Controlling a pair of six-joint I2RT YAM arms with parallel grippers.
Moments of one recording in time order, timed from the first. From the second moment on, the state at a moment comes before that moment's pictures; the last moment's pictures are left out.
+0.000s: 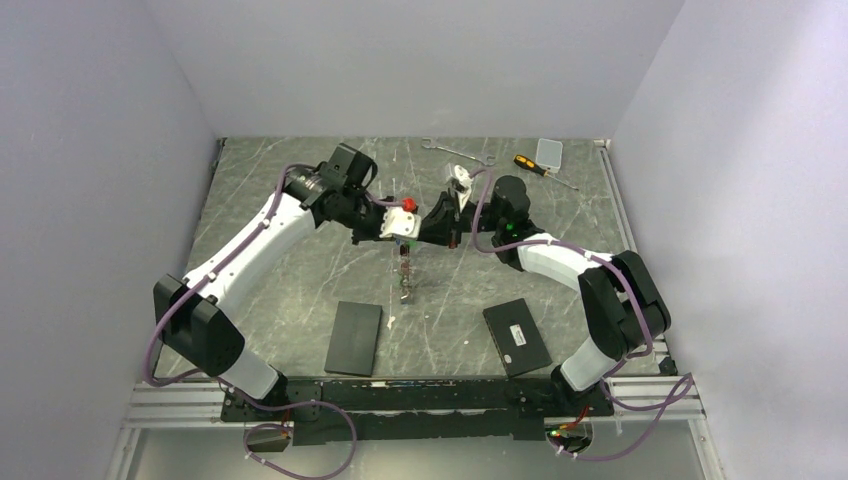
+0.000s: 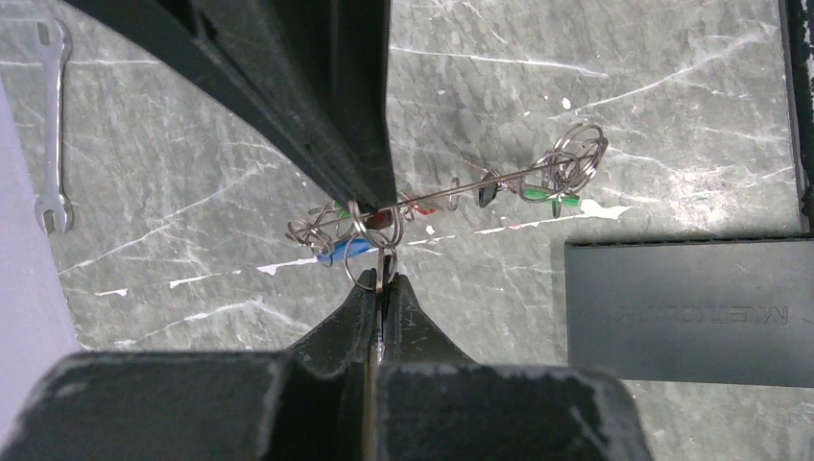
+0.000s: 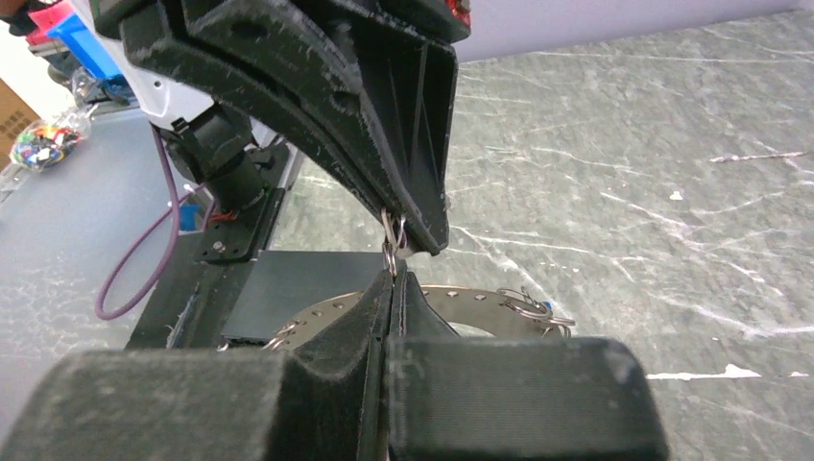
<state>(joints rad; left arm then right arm) -0.55 1.54 1.52 -0.99 0.60 1.15 0.47 1.60 0.89 0.77 -1.16 0.22</state>
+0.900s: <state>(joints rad) -0.57 1.55 1.51 -0.99 0.53 1.10 0.46 1.60 0.88 0.78 -1.15 0.23</state>
